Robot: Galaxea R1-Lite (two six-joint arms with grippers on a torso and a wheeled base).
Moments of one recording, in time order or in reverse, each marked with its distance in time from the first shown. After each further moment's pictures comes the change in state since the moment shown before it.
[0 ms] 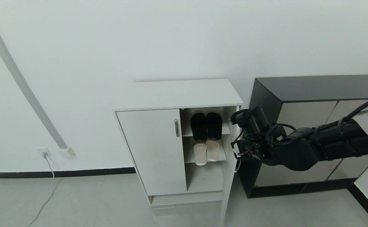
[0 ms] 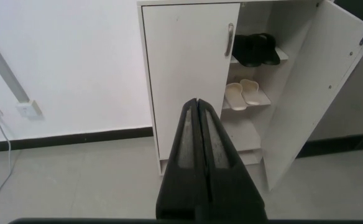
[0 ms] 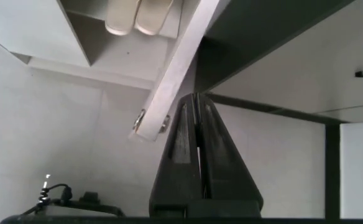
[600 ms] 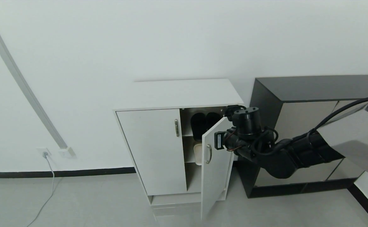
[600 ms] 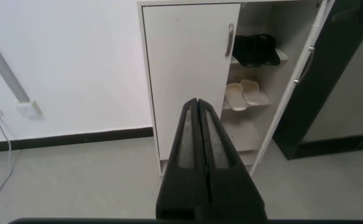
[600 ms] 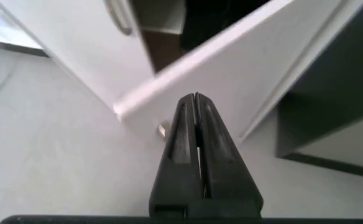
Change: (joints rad) left arm -0.001 0.000 0.000 0.000 0.000 0.000; right arm 0.000 0.111 0.007 -0.436 0.269 0.125
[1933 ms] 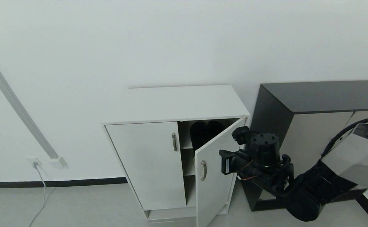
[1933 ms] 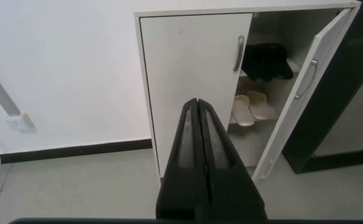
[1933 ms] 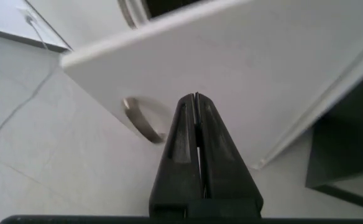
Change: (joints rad) left arm 0.000 0.000 0.000 0.000 0.000 0.001; right arm 0.013 -0.033 0.409 -0.433 0.122 -0.003
